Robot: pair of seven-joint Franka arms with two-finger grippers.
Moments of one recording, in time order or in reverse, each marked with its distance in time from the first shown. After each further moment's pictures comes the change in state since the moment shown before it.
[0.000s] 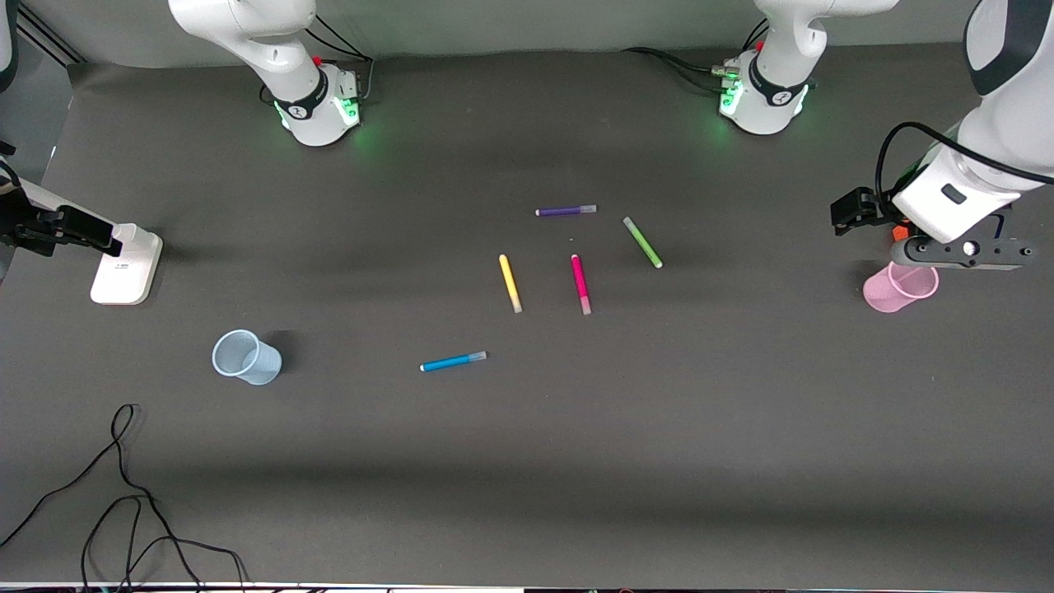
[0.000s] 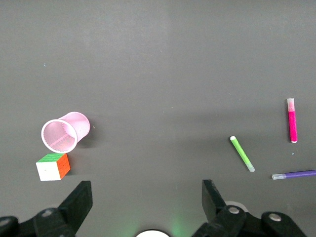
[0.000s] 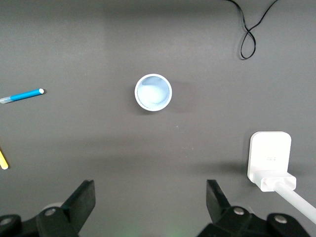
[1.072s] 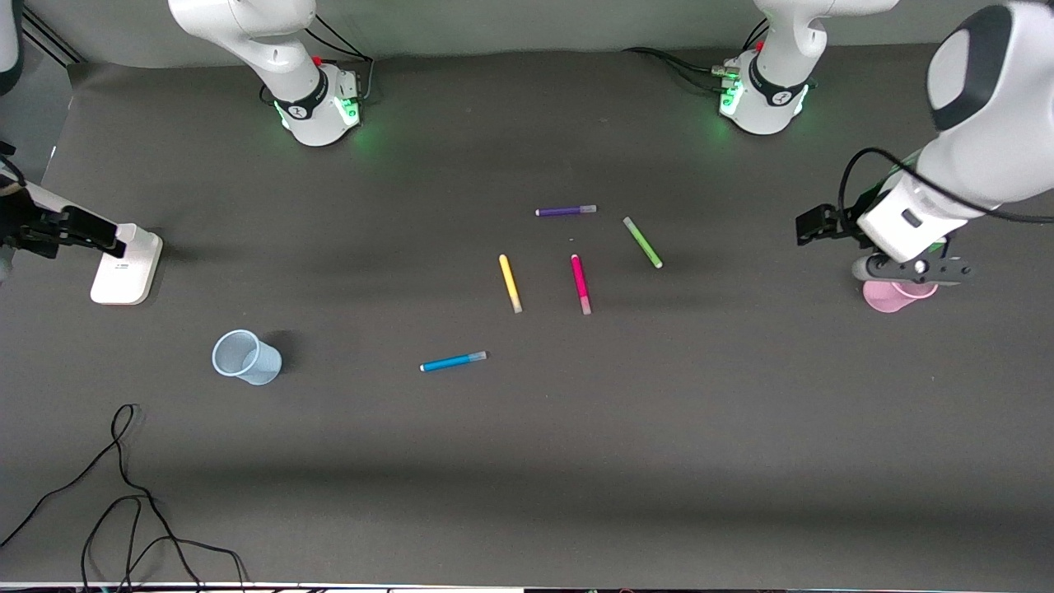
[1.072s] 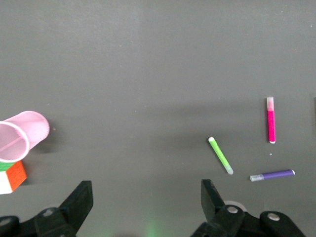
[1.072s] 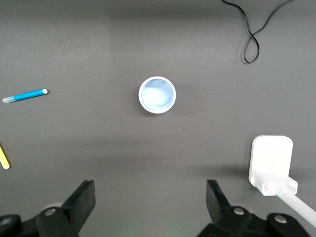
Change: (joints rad) left arm 0.000 -0.003 -0.002 -0.178 -0.120 0.163 -0.001; right arm 0.023 0.005 0.012 0.002 0.000 0.013 -0.002
